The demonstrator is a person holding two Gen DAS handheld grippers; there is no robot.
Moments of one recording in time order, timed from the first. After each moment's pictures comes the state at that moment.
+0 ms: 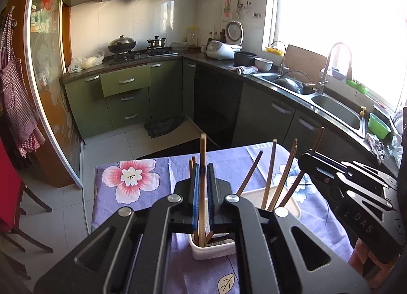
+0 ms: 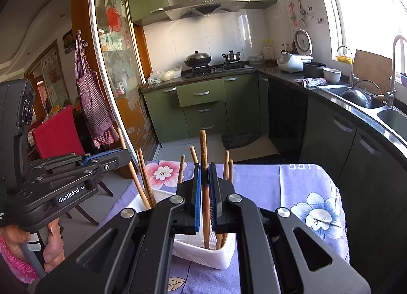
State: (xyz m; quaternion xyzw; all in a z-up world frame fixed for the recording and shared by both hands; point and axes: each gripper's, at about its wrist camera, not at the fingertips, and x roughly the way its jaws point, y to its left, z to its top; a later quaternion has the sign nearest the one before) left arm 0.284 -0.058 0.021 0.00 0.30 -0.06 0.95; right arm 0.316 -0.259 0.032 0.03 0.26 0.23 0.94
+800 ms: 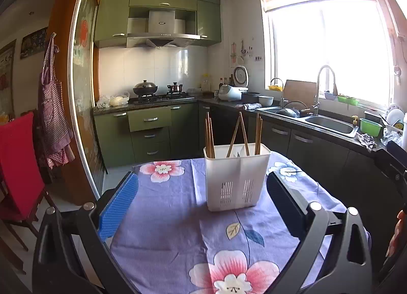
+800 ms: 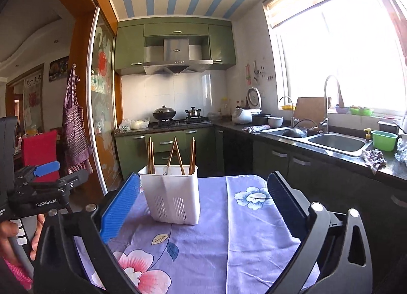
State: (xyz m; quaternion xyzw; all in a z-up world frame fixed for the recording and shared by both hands) left arm 0.035 -0.055 -0.003 0.01 0.15 -0.01 0.99; right arm 0.008 -0.322 0.000 0.02 0.07 0.09 0.99
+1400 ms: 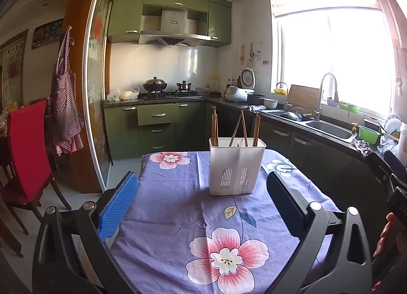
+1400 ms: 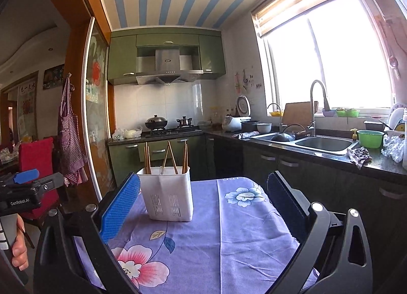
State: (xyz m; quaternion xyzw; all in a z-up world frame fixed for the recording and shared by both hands) left arm -0.029 -0.047 0.005 -0.02 0.15 0.01 0.99; right arm -0.040 -0.333 0.000 0.04 0.05 0.07 1.00
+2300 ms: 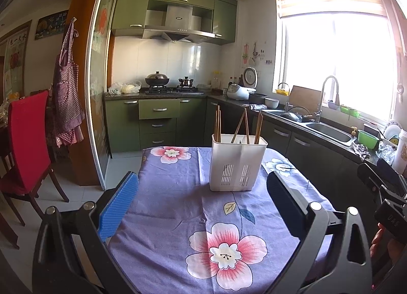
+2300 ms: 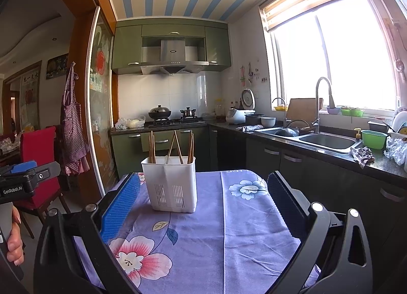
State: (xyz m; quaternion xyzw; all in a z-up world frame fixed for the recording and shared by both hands) left arm -0.031 -0.037 0.003 -0.04 0.16 0.01 0.99; right arm -0.027 -0.317 -0.001 0.02 0.08 0.08 0.99
